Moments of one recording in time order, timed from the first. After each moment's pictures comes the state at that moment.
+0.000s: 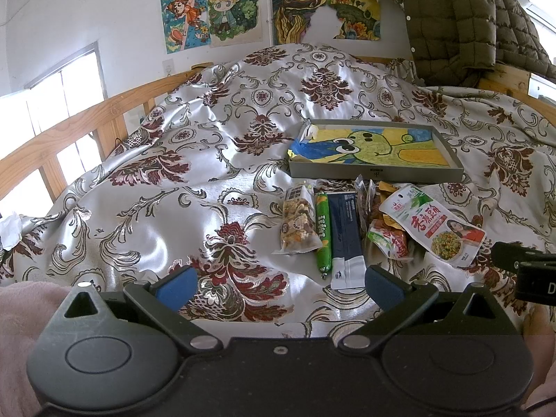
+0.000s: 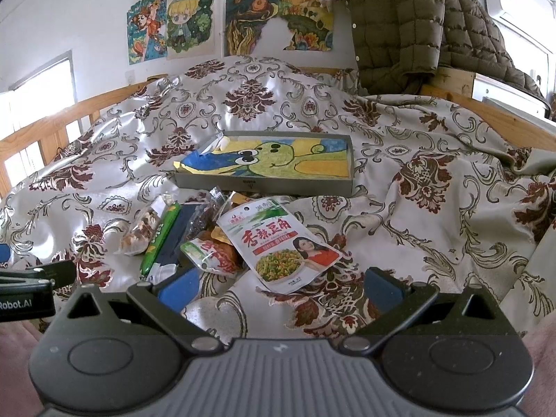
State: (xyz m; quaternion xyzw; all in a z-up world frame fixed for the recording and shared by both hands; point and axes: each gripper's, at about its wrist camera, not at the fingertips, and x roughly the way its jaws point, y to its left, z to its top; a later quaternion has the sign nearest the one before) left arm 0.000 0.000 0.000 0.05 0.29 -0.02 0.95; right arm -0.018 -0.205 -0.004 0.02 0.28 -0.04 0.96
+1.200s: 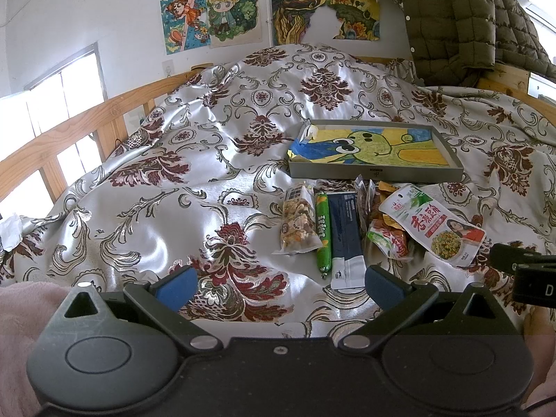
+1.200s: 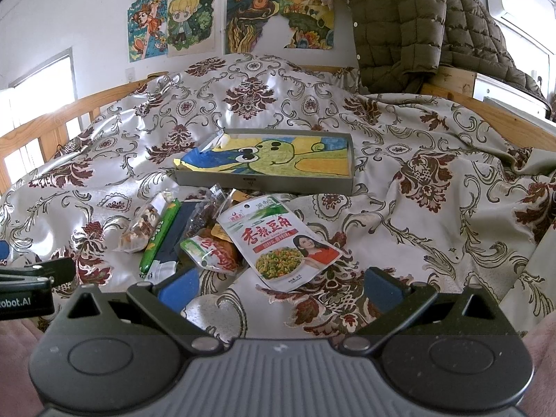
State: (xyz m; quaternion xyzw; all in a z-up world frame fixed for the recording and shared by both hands) left arm 0.000 0.000 0.000 0.05 0.29 -0.02 0.95; right arm -0.018 -0.204 -0.004 0.02 0.28 -0.04 0.96
